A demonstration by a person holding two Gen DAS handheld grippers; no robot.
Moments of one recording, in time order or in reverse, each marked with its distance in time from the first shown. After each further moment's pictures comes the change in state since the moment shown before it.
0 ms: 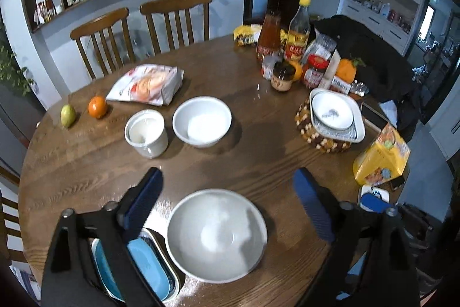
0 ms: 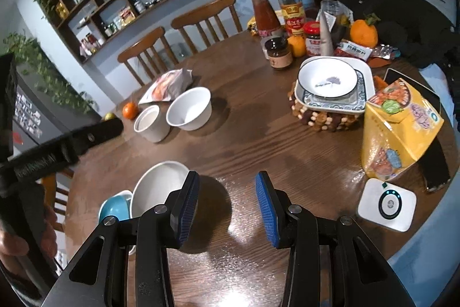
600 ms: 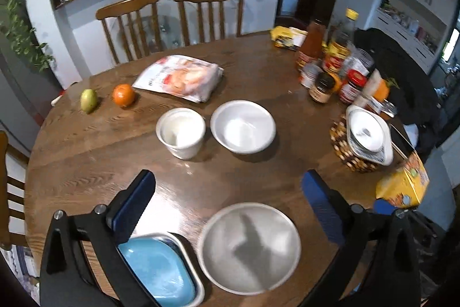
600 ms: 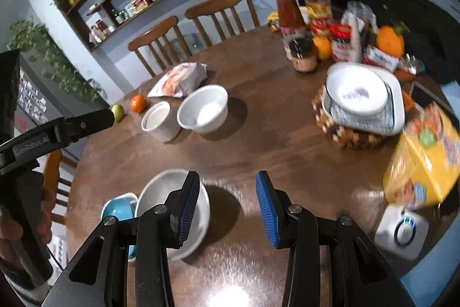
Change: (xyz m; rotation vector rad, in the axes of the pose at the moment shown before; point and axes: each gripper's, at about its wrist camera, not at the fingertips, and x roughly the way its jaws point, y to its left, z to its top) left arm 0.016 0.058 0.024 -0.121 0.049 0.105; right arm 0.033 0.022 0.029 -0.082 0.036 0.045
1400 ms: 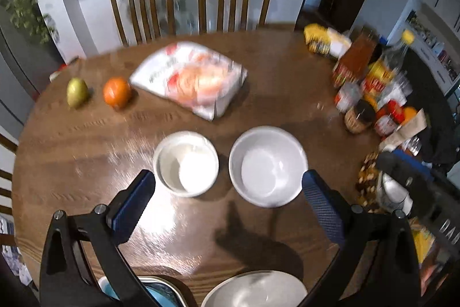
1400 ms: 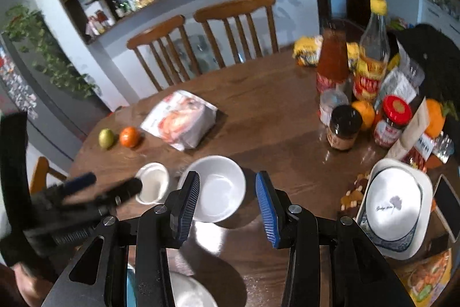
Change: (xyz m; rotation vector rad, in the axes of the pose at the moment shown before) left arm 0.103 0.029 0.055 -0.130 0.135 0.003; right arm 0.093 0.032 0.130 -0.083 0.043 -0.033
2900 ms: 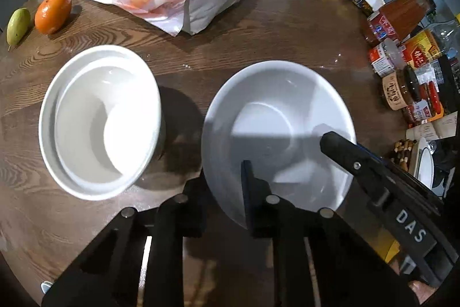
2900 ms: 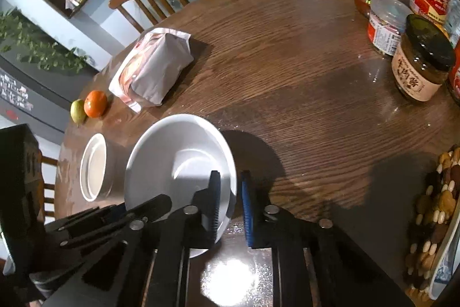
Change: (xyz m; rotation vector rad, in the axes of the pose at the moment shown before) left arm 0.133 -0.006 -0.007 -0.101 0.274 -0.079; right arm 0.158 -0.033 -0.016 0.062 0.262 0.112
